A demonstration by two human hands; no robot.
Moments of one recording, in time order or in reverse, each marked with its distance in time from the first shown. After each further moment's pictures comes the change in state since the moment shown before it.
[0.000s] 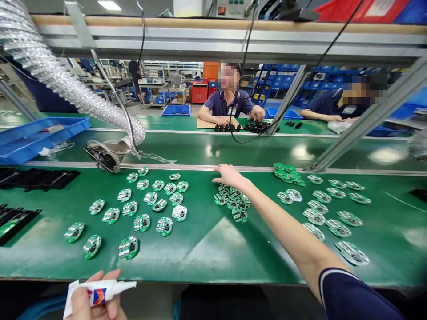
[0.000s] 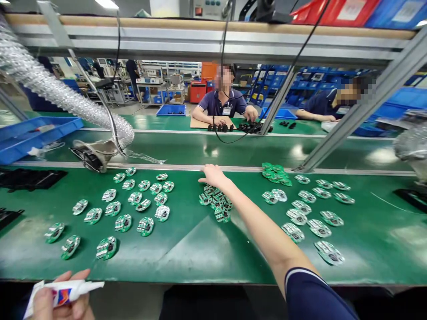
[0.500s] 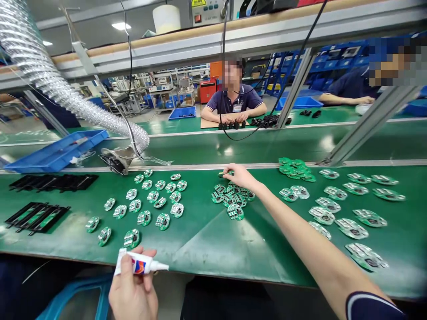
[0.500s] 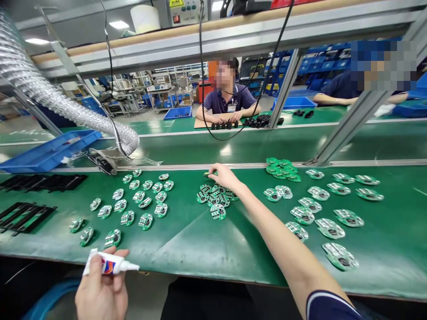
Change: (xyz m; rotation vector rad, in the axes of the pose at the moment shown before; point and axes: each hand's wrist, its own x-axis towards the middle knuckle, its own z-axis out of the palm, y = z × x) left_hand -0.080 0.006 0.050 0.061 -0.110 -0.053; right_hand -0.038 0.050 0.007 0.490 0.273 -0.048
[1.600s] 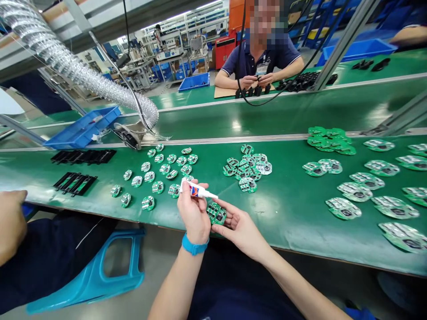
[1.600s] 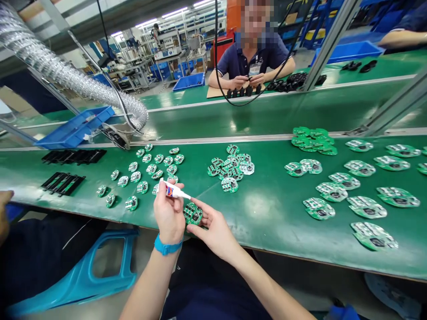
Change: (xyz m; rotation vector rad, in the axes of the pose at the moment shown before) left_hand -0.031 -0.035 0.104 -0.186 -0.351 -0.209; right_hand -0.208 -0.154 0.082 1.247 -0.201 0.389
